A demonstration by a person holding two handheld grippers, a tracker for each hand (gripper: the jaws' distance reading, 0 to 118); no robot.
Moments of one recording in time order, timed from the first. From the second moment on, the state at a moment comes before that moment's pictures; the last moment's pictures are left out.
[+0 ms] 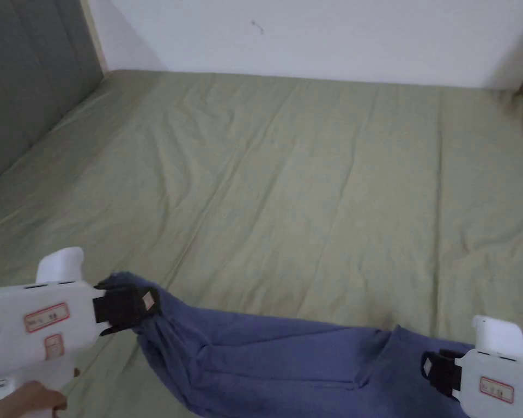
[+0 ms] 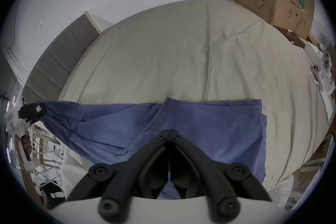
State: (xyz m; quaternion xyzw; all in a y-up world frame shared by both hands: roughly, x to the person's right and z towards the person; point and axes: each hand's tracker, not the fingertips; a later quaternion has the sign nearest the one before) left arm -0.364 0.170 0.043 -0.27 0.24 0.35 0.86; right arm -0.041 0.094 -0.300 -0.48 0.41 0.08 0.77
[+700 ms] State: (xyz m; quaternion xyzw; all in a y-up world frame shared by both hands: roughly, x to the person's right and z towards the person) left arm -0.231 0.074 -0.130 -0.43 0.02 0.24 0.87; right arm 0.035 0.090 -0.330 -0.50 0.34 0.01 0.80
